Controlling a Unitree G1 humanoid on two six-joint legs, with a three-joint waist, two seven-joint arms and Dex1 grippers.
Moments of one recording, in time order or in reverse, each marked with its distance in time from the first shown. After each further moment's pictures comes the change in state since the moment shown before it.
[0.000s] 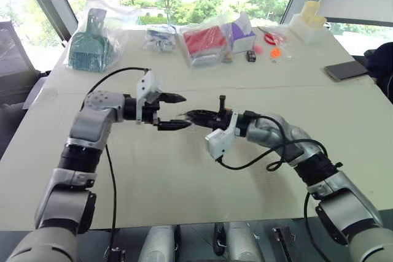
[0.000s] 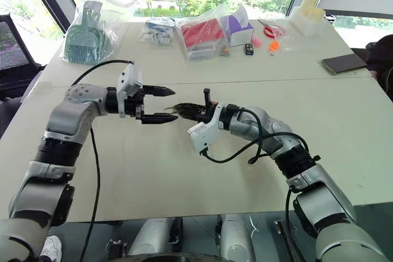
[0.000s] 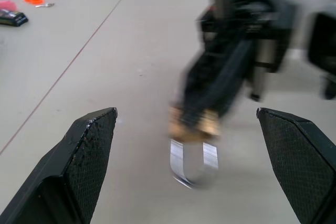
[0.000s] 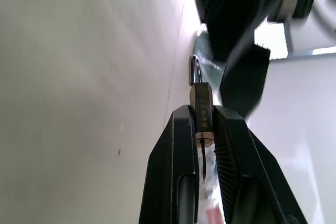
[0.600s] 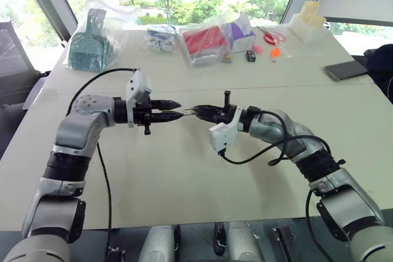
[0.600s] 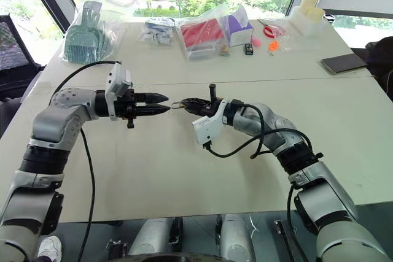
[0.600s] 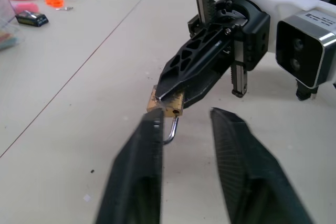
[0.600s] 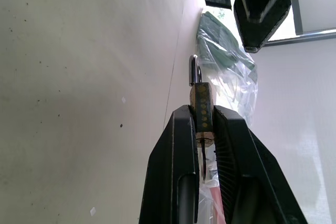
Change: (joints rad) left arm 0.051 0.012 0.022 -0.060 -0.059 0.022 0.093; right arm -0.023 0.010 0.000 0.030 0.001 -0.003 0.009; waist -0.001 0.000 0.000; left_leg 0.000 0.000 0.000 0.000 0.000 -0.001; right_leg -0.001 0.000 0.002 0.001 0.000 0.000
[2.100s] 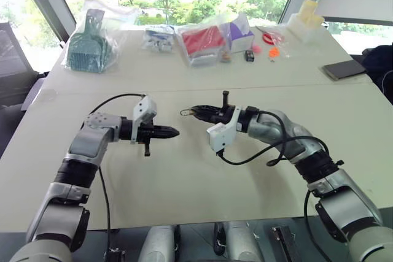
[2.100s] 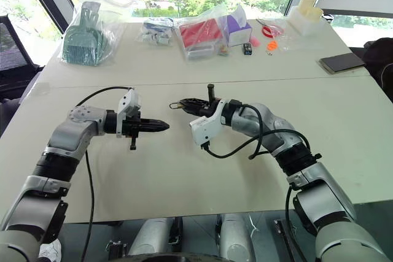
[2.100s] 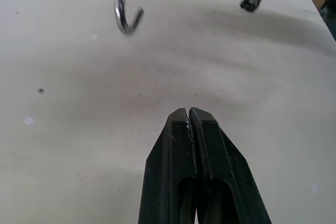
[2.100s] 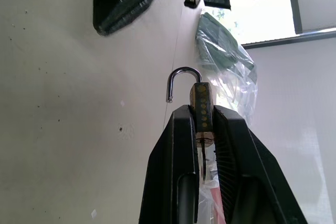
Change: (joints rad) left arm 0.025 -0.056 -0.060 0.182 0.107 -0.063 -0.055; right arm 0.007 0.015 0.000 -0.028 0.011 0.026 0.020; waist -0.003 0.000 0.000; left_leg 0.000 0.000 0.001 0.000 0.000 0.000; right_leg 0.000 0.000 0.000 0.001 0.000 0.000
